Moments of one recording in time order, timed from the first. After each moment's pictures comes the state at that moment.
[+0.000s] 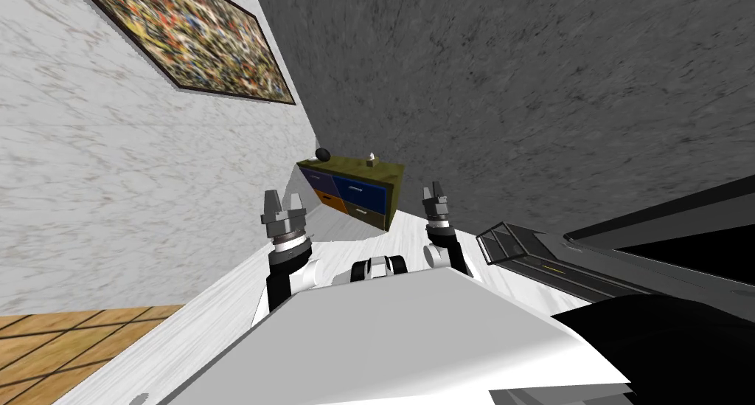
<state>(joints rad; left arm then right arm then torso) 0.52 -0.04 0.00 -2.31 -0.07 -0.56 -0.04 0.51 -0.04 0.05 -2.22 0.02 -0.50 0.08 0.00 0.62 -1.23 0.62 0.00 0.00</state>
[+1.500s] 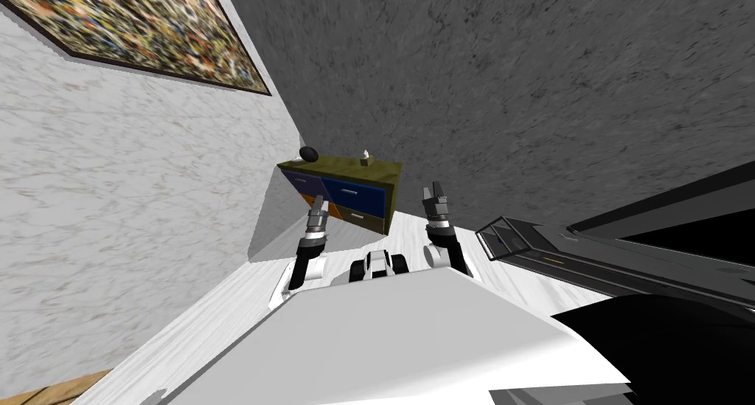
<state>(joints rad) 0.38 0.16 -0.06 -2.02 -0.10 -0.48 -0.05 0.51 -0.04 0.05 -2.22 0.02 -0.50 0.08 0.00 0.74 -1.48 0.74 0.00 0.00</state>
